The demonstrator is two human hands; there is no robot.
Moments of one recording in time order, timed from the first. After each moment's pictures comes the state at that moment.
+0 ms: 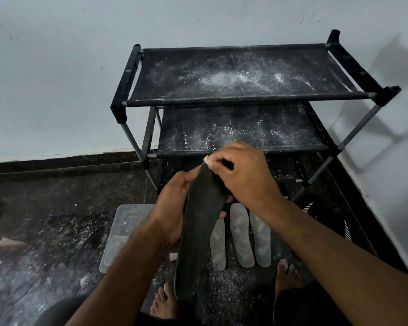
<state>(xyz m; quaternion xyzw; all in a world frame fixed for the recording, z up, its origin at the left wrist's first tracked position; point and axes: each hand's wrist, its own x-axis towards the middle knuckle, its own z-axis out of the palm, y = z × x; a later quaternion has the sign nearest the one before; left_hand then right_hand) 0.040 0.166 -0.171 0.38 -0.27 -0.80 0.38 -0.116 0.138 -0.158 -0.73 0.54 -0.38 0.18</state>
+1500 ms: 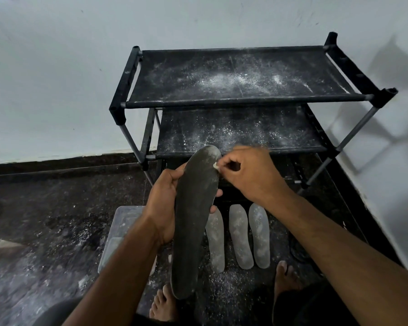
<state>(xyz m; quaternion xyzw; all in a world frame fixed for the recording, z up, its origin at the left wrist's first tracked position) 0.052 0.156 -0.178 0.40 -0.24 -0.79 0.41 -0.137 0.130 -0.154 -0.73 0.55 -0.32 0.24</state>
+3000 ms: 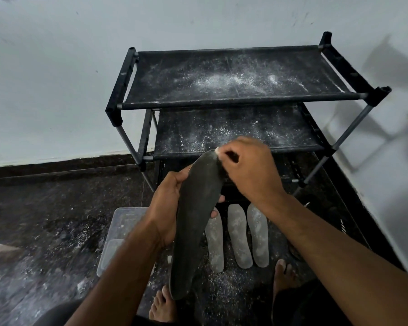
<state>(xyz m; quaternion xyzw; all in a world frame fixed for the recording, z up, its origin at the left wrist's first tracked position) 0.042 0.163 -0.172 0.39 -0.27 -0.78 0.41 -0.132 0.129 -0.159 -0.72 0.58 -0.37 0.11</state>
